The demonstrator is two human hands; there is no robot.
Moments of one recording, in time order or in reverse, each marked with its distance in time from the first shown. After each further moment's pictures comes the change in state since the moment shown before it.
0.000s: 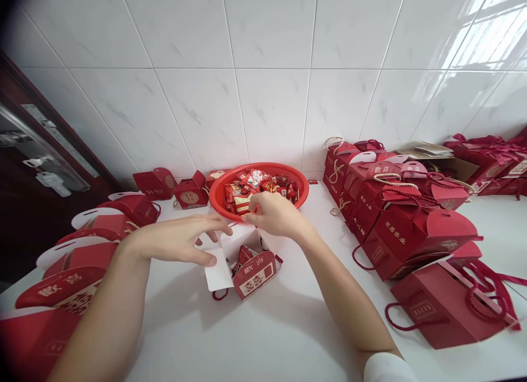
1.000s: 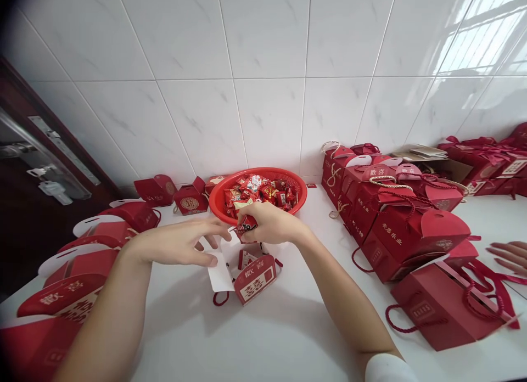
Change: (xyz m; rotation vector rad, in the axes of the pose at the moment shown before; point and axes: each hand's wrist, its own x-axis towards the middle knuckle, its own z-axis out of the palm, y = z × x) left_hand 0.005 -0.009 0.005 -0.148 0.138 0.027; right_hand 0.001 0.000 -0.001 0.142 -0.200 -0.194
